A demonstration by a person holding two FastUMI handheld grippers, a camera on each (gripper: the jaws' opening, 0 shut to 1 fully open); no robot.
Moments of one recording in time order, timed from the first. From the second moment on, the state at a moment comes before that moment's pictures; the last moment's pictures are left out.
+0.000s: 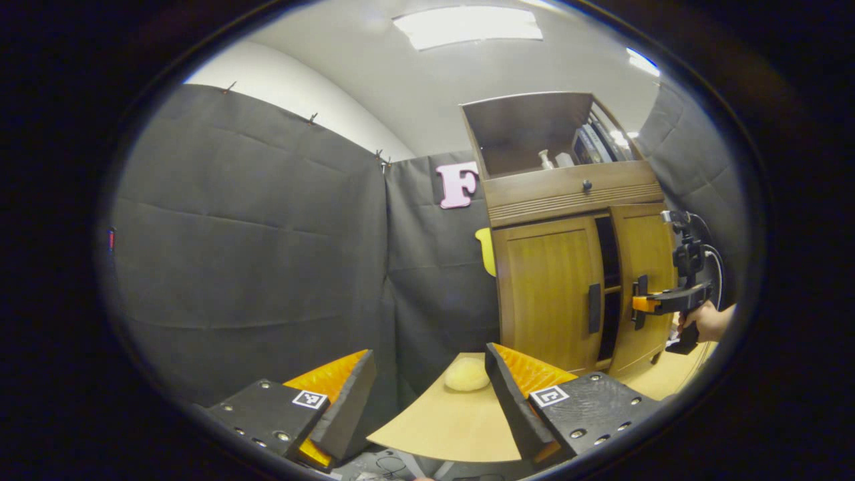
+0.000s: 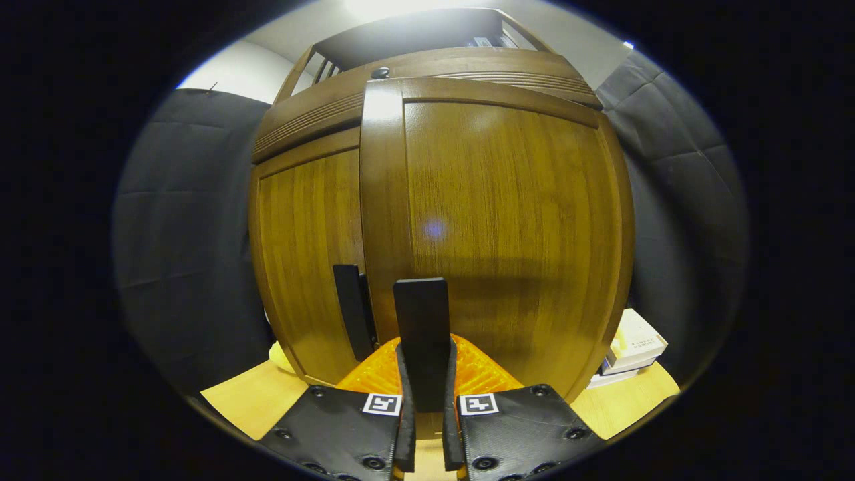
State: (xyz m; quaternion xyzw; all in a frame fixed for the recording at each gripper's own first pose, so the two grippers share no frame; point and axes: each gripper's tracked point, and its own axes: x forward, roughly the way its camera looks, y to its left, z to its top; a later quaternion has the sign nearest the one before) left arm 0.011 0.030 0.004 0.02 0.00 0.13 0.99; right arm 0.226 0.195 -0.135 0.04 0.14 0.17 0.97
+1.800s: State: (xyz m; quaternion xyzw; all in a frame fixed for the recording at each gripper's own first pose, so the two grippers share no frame) left arm 0.028 0.000 0.007 0.01 -0.02 -0.03 1.00; right arm 0.128 0.002 -0.121 0.03 0.14 0.12 0.98
